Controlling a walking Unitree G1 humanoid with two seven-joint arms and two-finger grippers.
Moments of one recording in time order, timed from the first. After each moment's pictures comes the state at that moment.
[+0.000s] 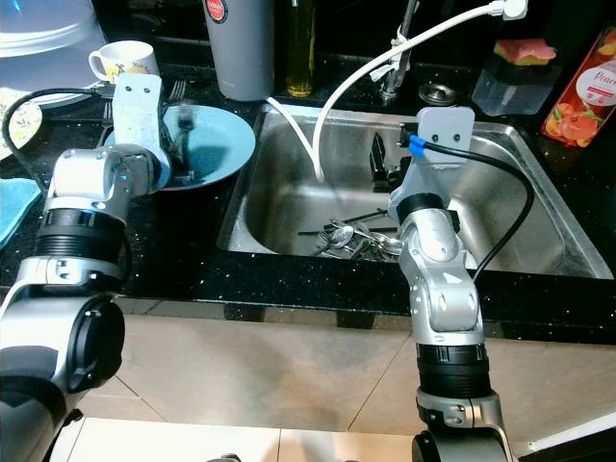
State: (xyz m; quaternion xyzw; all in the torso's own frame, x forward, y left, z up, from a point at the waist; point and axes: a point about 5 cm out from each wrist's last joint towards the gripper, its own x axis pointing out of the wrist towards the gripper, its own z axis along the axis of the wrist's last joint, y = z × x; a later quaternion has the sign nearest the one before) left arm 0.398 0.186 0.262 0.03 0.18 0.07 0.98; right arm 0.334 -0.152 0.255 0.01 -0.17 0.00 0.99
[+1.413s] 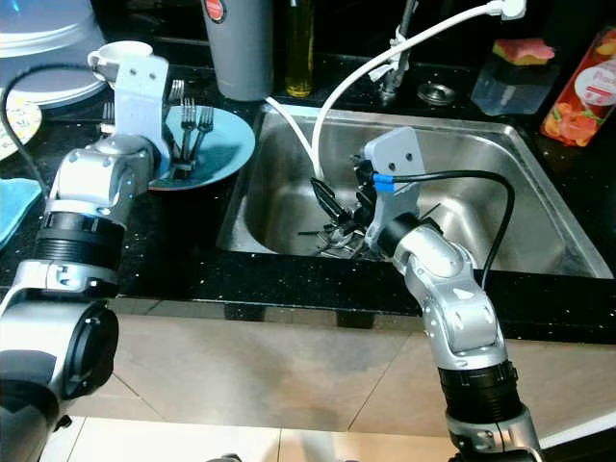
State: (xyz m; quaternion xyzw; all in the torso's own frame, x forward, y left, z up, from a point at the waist) left arm 0.399 0.182 0.274 0.10 0.11 0.06 0.99; right arm 0.312 -0.126 0.244 -0.06 -0.12 0.26 0.95
